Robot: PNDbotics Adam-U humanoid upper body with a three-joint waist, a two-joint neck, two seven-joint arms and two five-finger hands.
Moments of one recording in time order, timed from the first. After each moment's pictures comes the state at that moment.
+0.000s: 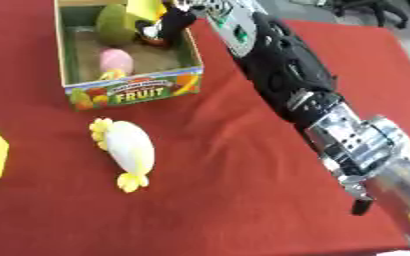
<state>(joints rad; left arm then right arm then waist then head) -0.25 0.52 -0.04 -1.98 -0.13 -0.34 0.45 -1.11 -0.53 0.27 -1.04 0.61 -0.16 0.41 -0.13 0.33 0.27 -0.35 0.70</state>
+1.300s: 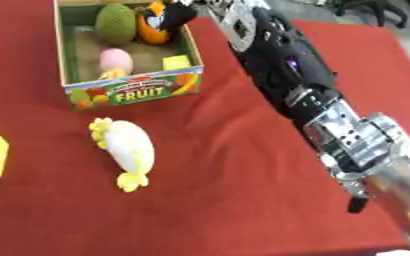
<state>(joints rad) -0.25 0.52 -0.04 -1.98 -0.12 -0.33 0.44 -1.12 -0.52 0.25 -1.07 0.63 -0.07 0.42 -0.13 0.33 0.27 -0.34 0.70</state>
